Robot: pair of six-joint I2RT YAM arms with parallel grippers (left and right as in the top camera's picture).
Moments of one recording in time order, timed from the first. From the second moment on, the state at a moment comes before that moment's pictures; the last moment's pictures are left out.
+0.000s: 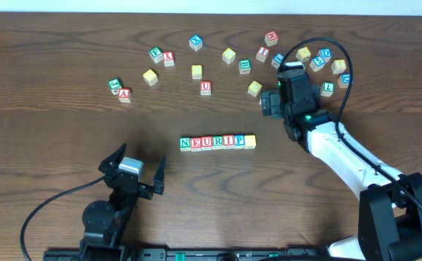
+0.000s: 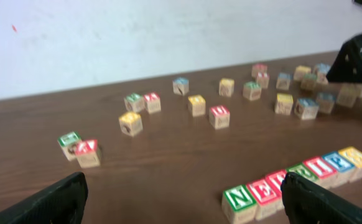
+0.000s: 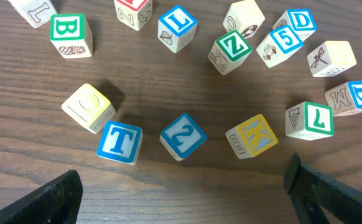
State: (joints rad) left arm -0.12 0.04 0.01 -0.09 0.19 0.05; right arm 0.33 1.65 0.98 -0.15 0.30 0.14
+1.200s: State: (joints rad) left arm -0.12 0.01 0.01 -0.08 0.20 0.03; right arm 0.33 1.65 0.98 -0.15 0.30 0.14
